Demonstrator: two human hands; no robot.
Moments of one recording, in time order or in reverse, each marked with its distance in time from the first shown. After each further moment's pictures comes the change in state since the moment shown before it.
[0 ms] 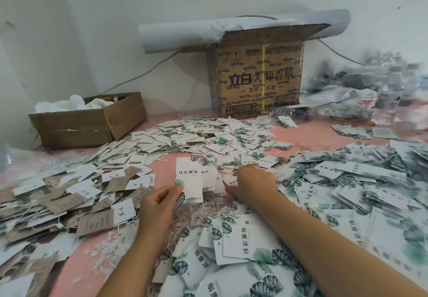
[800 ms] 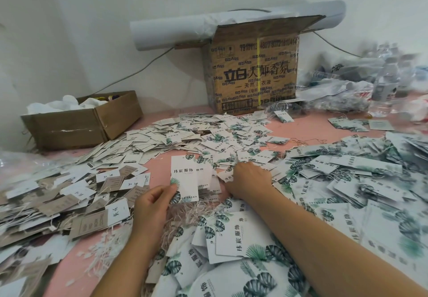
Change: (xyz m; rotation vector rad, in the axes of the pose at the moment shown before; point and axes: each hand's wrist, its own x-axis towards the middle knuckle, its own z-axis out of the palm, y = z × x) left_hand 0.003 -0.005 0.000 -0.024 -0.034 0.011; right_hand 0.003 -0.002 -0.002 0.079 -0.062 0.108
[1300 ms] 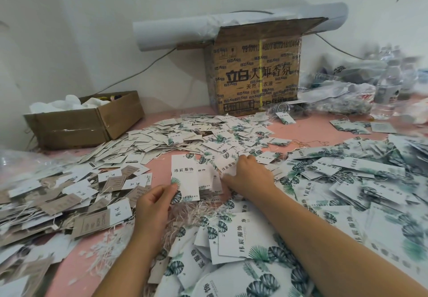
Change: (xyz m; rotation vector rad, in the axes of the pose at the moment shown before) left_hand -0.002 0.003 0.000 -0.004 0.011 0.027; right_hand 0.000 0.001 -0.002 0.159 0.093 -0.023
